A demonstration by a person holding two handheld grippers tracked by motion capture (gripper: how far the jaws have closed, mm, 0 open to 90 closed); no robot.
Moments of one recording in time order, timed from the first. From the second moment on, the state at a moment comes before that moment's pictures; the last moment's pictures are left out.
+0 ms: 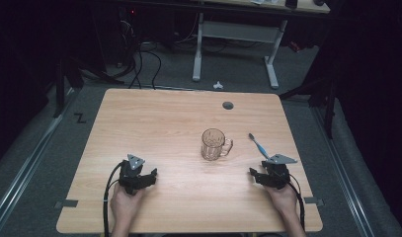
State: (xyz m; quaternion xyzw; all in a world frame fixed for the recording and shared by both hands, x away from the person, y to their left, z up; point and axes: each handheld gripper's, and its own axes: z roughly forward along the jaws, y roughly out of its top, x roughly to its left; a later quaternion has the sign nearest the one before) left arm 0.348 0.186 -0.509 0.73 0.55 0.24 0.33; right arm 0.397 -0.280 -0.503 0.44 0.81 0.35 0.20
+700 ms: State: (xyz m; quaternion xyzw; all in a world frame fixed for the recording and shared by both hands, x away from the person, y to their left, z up) left arm 0.348 0.186 -0.509 0.73 0.55 0.24 0.33; right arm 0.380 -0.289 -0.500 0.45 0.79 0.37 0.19
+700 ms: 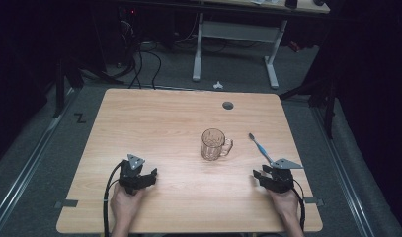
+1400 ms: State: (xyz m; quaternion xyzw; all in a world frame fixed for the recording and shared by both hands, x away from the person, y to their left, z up) left arm 0.348 0.186 -0.509 0.73 0.55 0.24 0.33; right arm 0.359 -0.309 -0.492 0.45 0.78 0.39 0.19
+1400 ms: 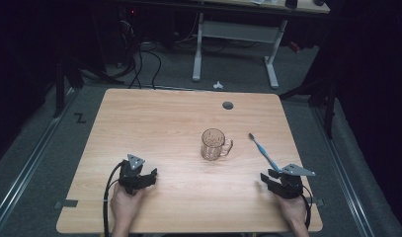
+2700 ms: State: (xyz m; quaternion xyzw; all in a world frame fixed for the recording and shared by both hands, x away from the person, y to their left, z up) left arm 0.347 0.186 -0.509 0.73 0.55 0.24 0.33; right arm 0.388 -0.325 -0.467 0.46 0.79 0.36 0.18
